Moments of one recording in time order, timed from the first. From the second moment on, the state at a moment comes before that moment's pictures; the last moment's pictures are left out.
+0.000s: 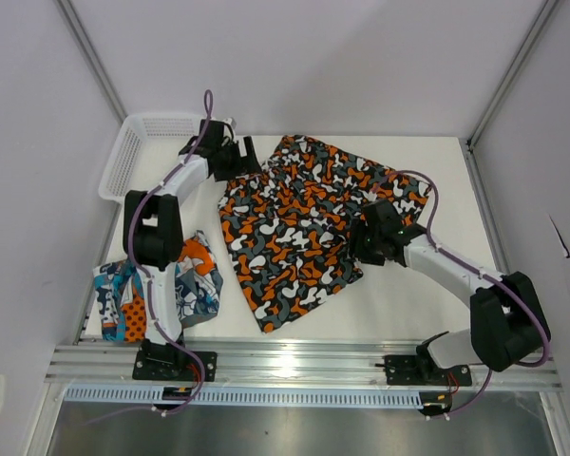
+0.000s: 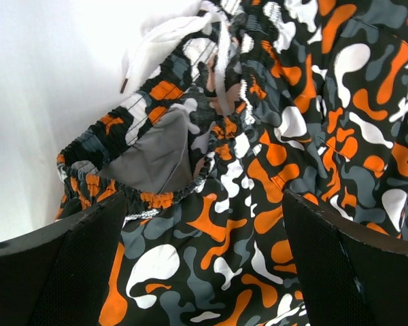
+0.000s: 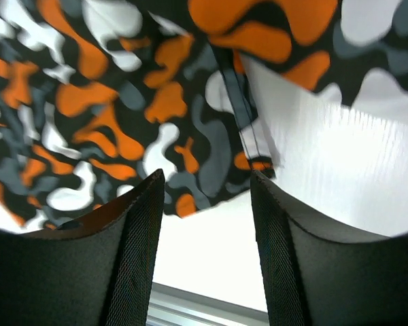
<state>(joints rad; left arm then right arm) -0.17 2.12 1.74 -0.41 0.25 -0.35 0.46 1.39 0.87 -0.44 -0.03 0.59</state>
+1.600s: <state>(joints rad) -0.25 2.19 1.80 -0.44 0.25 -0.20 0.57 1.37 0.78 -0.69 0.19 0.62</state>
